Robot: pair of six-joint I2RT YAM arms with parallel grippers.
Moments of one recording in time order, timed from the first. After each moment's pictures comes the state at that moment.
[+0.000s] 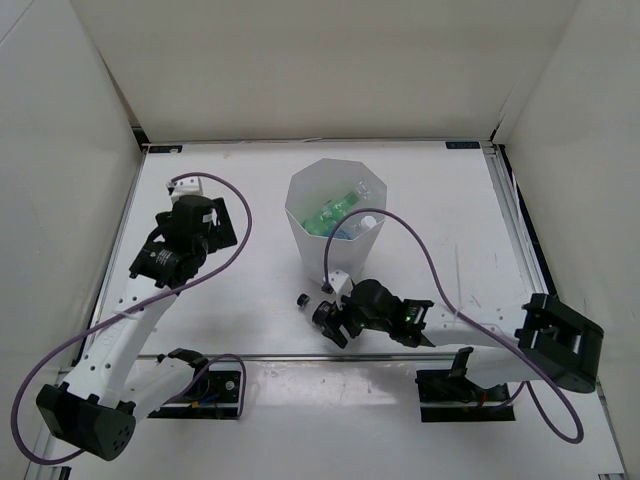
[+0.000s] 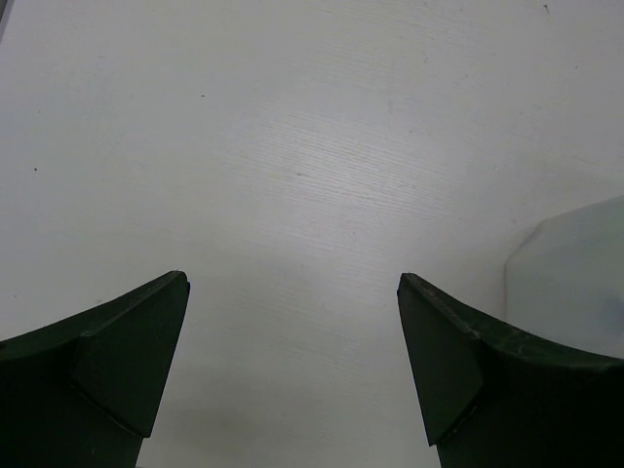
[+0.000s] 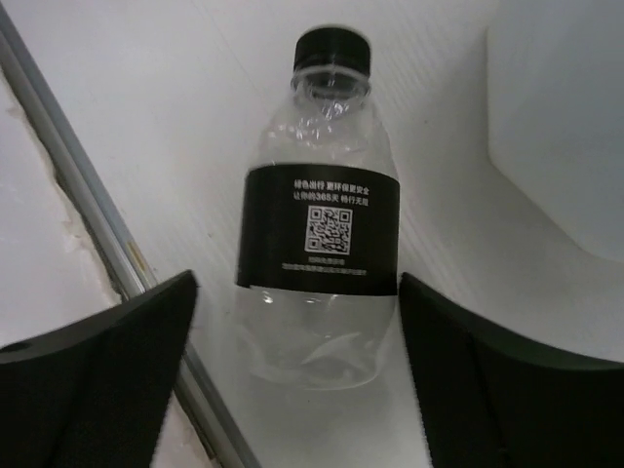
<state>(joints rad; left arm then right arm) -0.36 0.98 1.02 -0.72 -0.46 -0.41 1.14 1.24 0.47 0.16 -0.01 0.12</state>
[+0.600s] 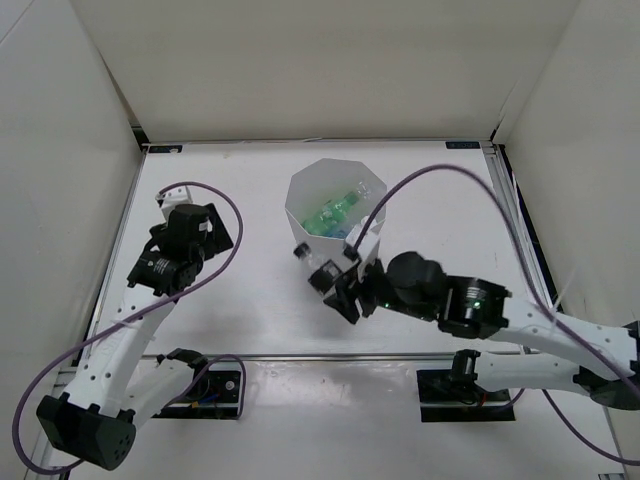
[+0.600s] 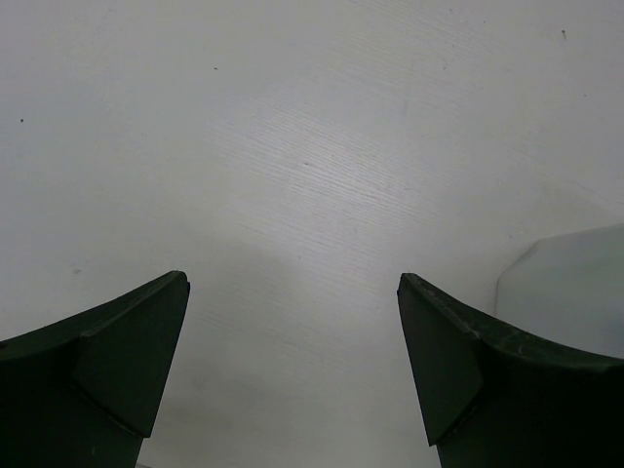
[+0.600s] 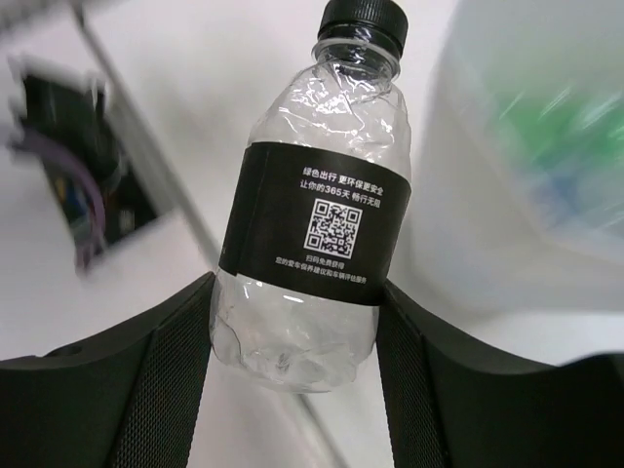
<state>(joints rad) -0.32 0.93 0.96 -0.72 -0.46 -0.52 1.28 0.94 0.94 -0.46 0.14 0.18</state>
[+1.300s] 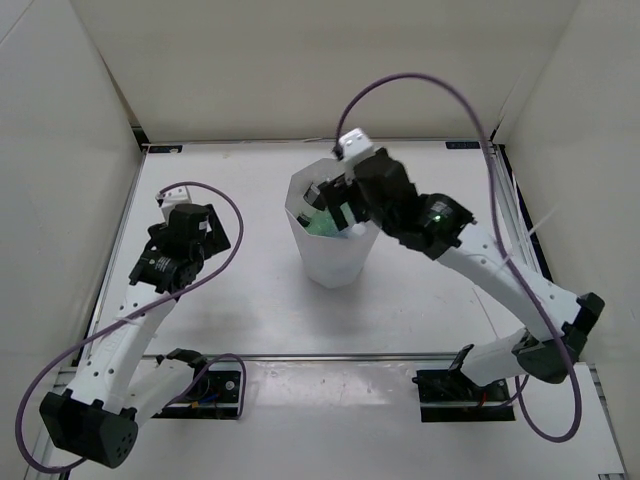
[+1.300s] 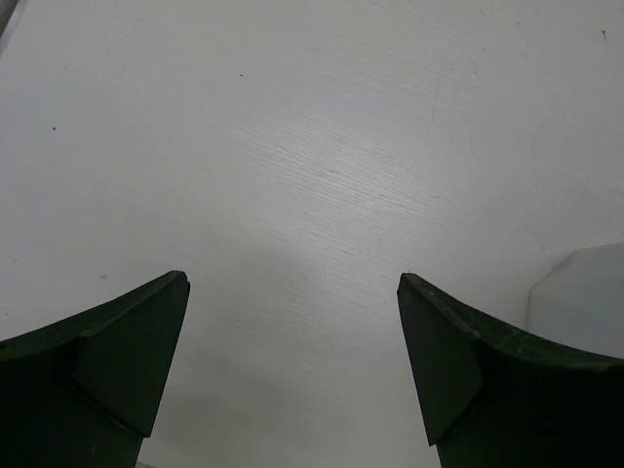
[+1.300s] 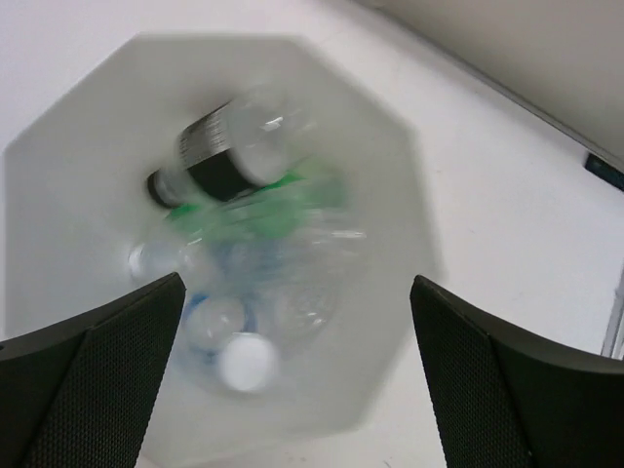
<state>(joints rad) -0.30 0.94 0.94 -0.70 -0.49 -0.49 0.95 1.40 1.59 -0.71 0.42 -0.02</state>
